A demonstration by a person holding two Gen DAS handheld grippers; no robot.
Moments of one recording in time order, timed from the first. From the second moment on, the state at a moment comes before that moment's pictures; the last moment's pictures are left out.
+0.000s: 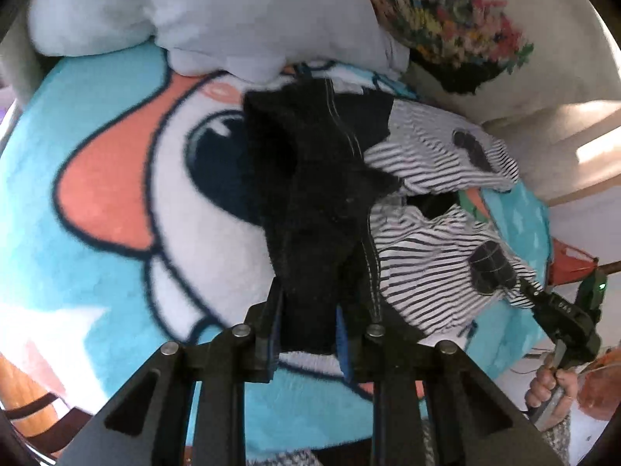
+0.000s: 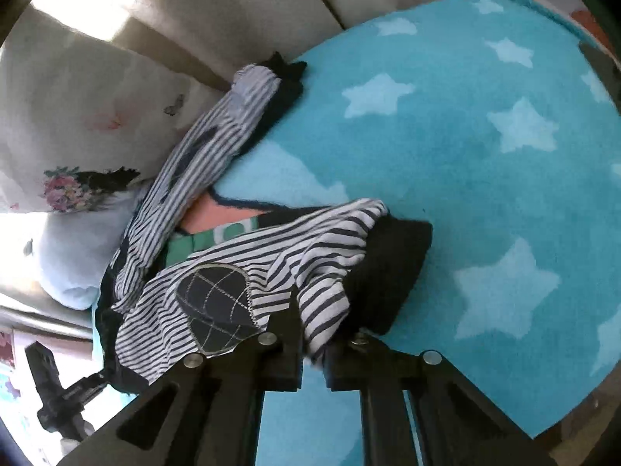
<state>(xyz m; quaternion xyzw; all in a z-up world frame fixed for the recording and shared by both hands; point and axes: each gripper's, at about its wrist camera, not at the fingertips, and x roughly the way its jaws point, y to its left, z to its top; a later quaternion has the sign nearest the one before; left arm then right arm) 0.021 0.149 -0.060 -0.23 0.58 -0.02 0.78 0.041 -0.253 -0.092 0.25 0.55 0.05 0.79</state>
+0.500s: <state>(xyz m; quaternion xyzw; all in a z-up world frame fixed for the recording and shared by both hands) -0.014 0.188 -0.076 -0.26 0.60 0.01 0.76 0.003 -0.294 -0.107 0.32 0.57 0.04 0.75</state>
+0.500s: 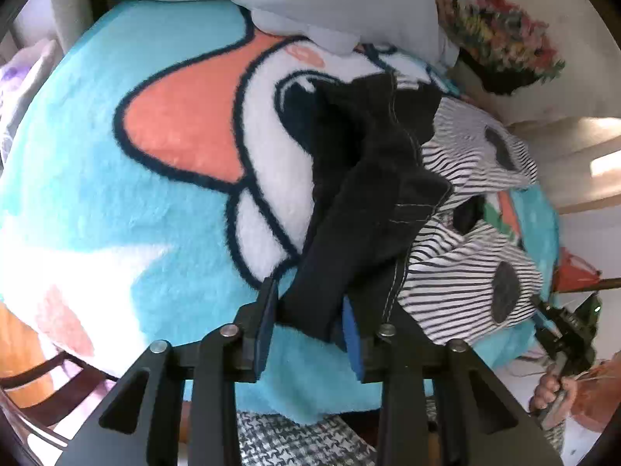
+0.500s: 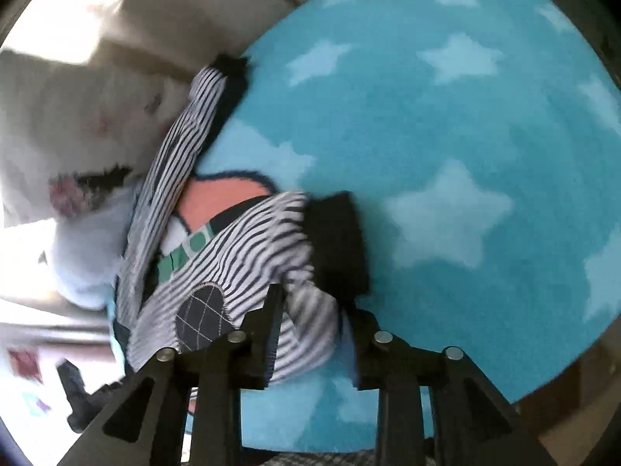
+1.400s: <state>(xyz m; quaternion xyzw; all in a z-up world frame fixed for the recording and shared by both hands) -0.072 -0.027 0.348 0.09 0.35 -0.35 0.86 -0.018 -0.283 -0.047 0.21 0.60 -0.09 0.76</state>
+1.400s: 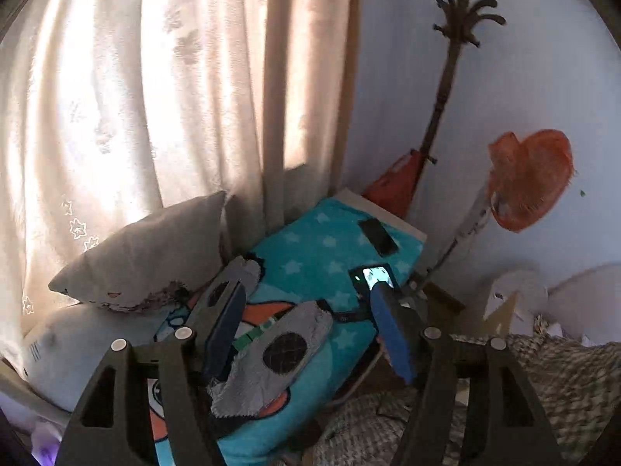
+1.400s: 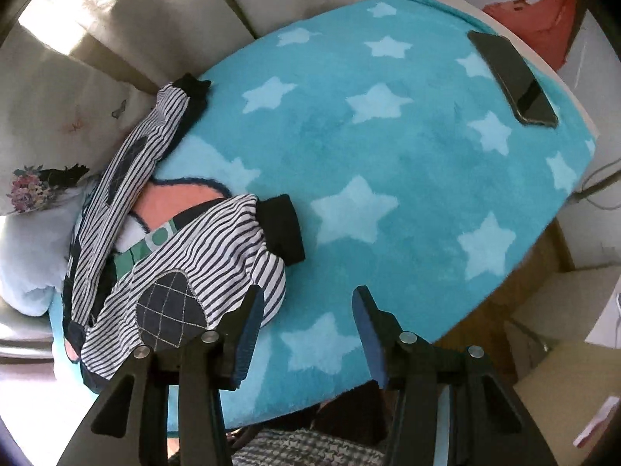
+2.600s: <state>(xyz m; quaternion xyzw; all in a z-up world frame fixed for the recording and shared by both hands) 0.068 0.203 0.047 -0.19 0.47 -0.08 0.86 0.093 -0.213 -0.027 0.13 0.53 -0.05 0.84</state>
